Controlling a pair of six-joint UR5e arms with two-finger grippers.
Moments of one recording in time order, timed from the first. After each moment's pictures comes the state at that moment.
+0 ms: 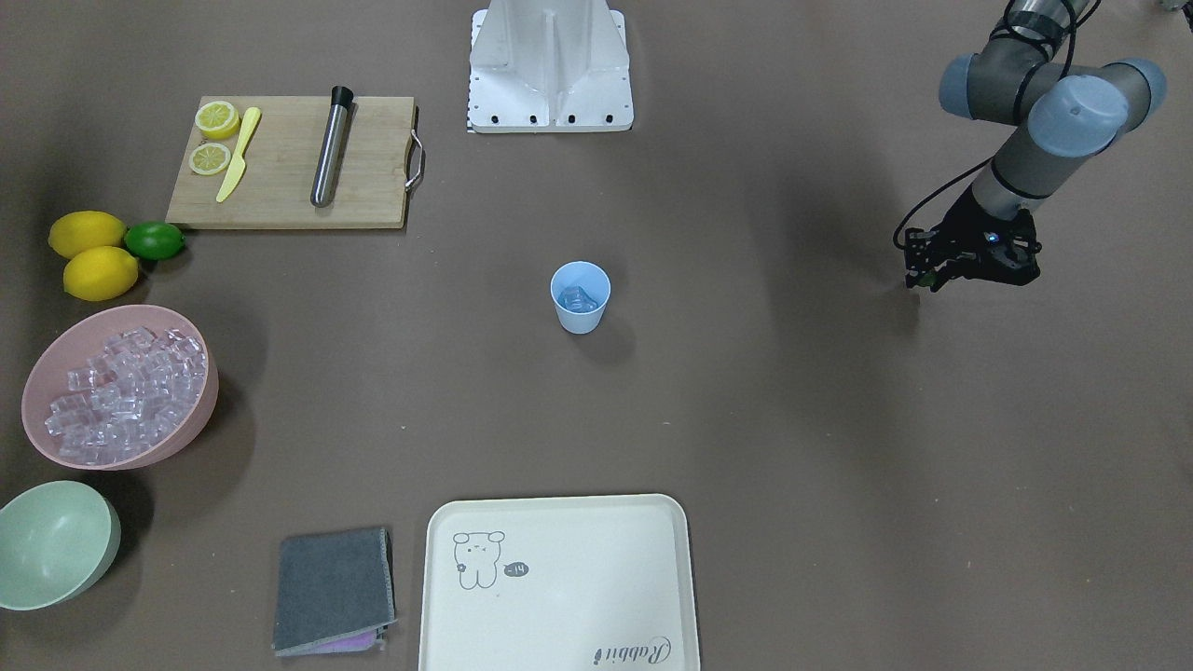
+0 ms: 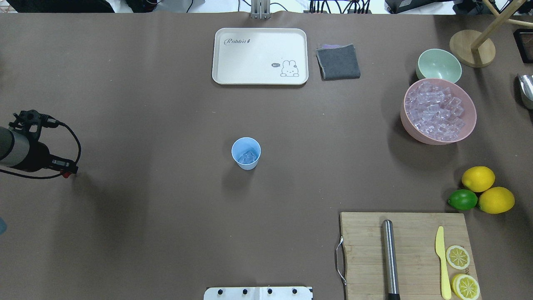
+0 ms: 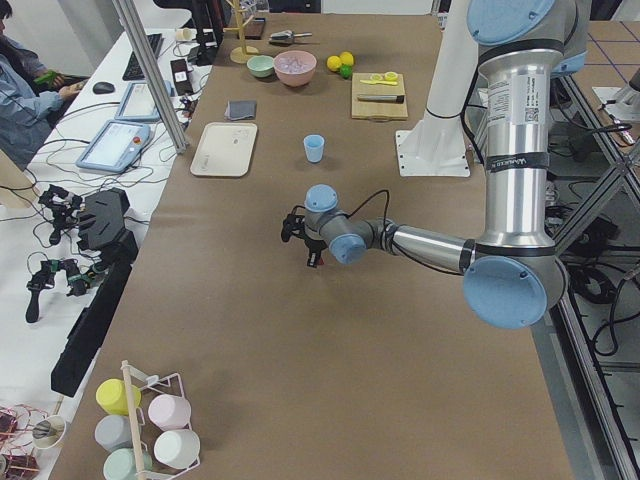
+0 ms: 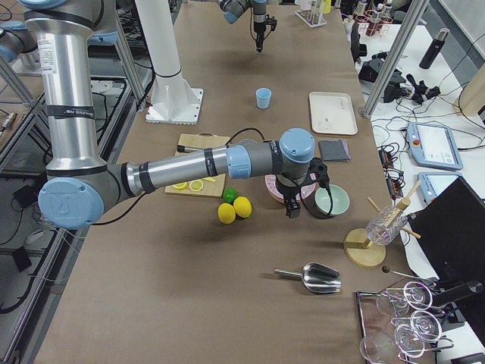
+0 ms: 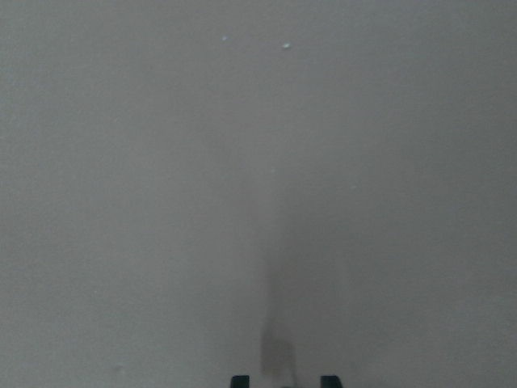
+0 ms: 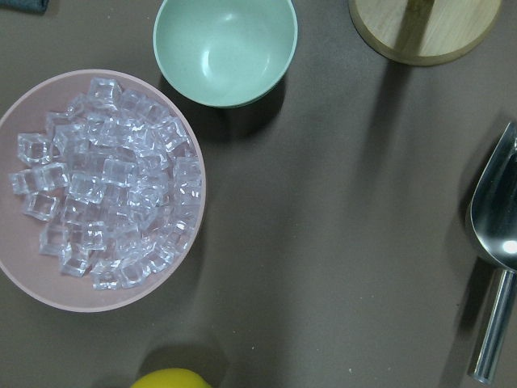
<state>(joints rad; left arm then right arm) -0.81 -1.51 -1.73 -2.20 -2.07 -0.80 1.48 -1.52 1.77 -1.64 2.44 -0.09</state>
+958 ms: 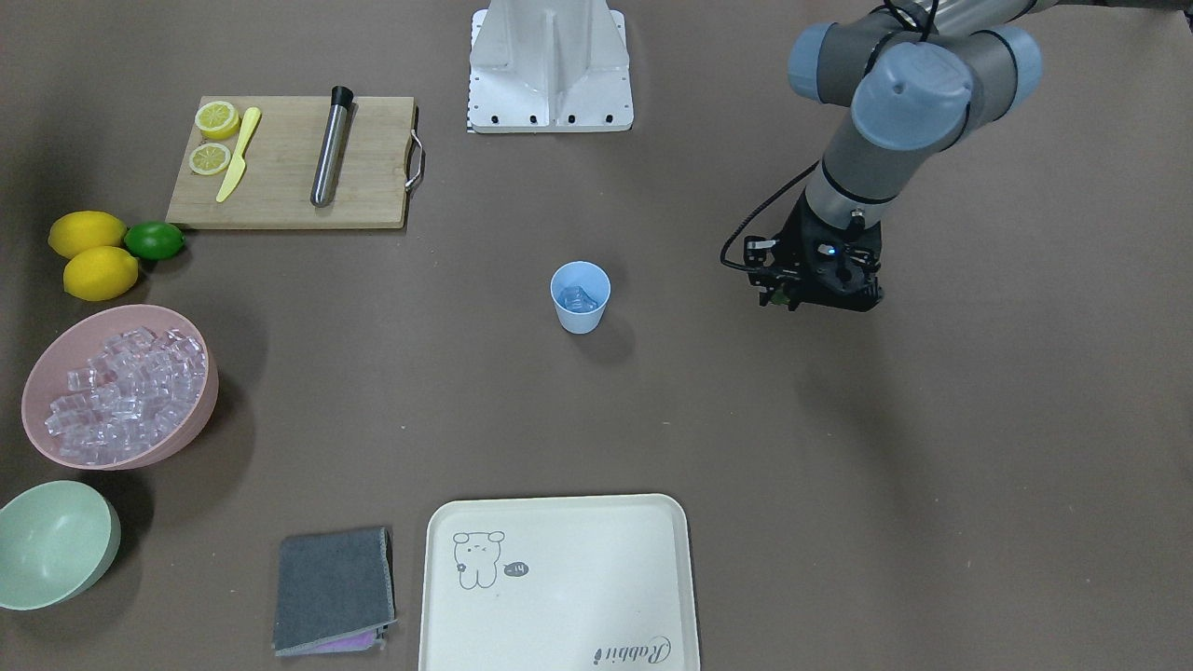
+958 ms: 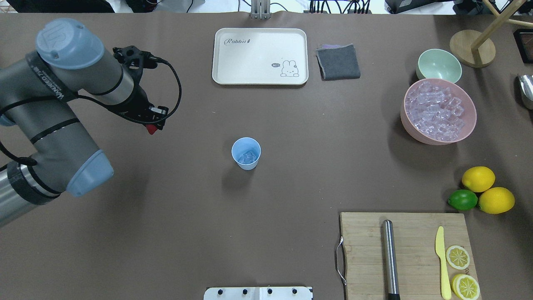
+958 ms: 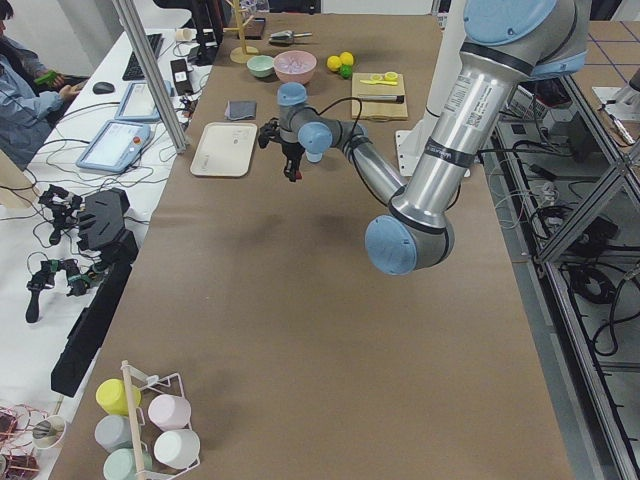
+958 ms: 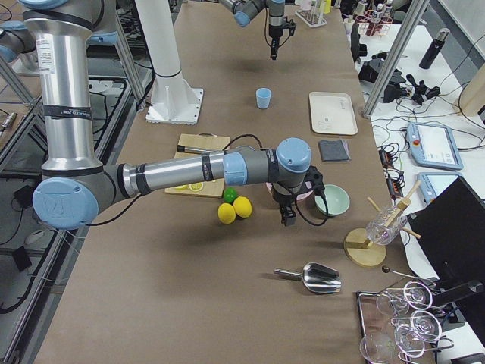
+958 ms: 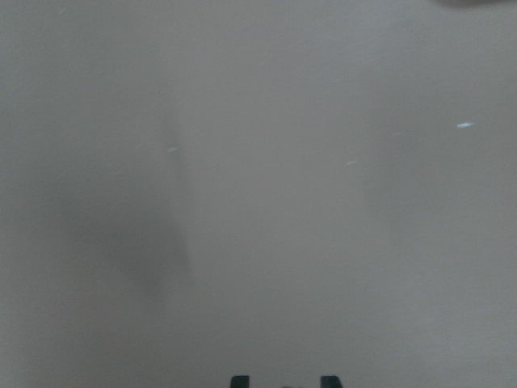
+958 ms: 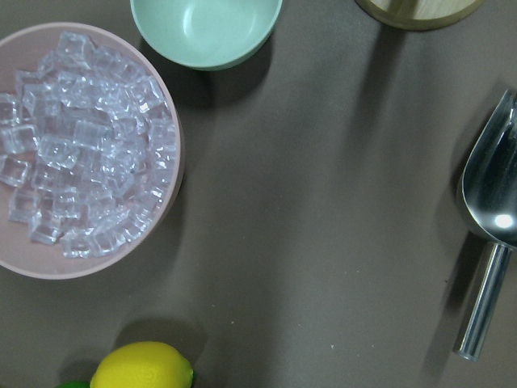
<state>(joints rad) -0.78 -2.08 -1.80 -1.58 -2.08 -0.83 1.48 -1.56 1.73 -1.64 2.44 -0.18</state>
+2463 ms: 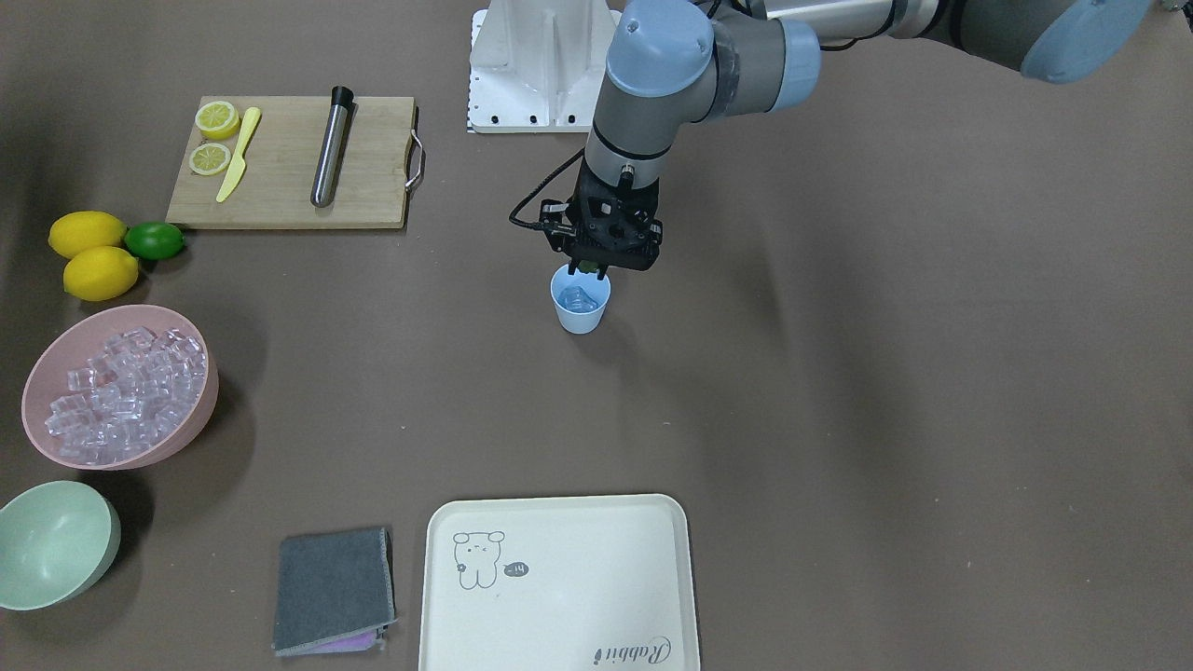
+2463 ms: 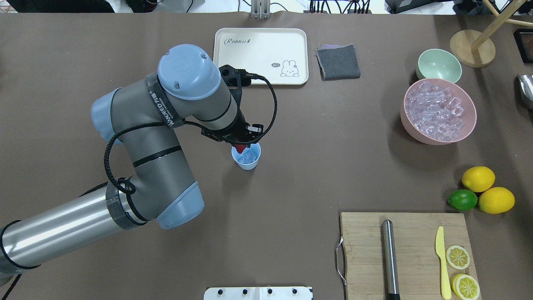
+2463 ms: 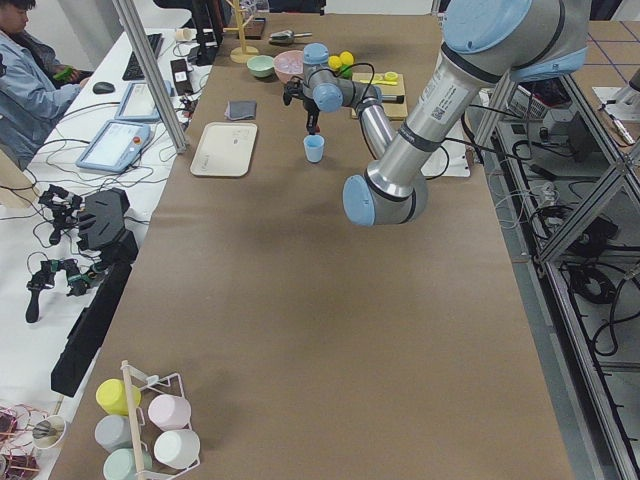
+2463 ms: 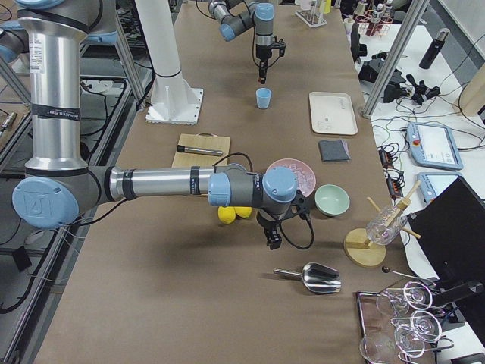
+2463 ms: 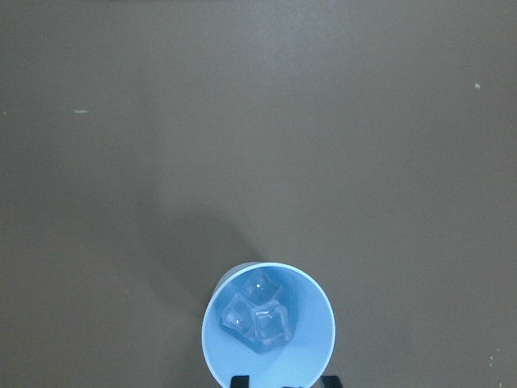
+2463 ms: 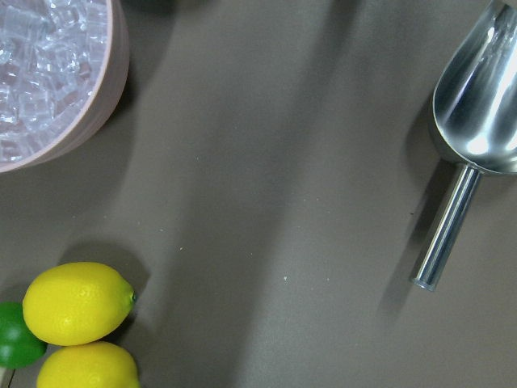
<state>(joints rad) -0.58 -2.35 -1.63 -1.66 -1.95 -1.09 1.52 -1.63 1.70 -1.64 2.43 -0.32</state>
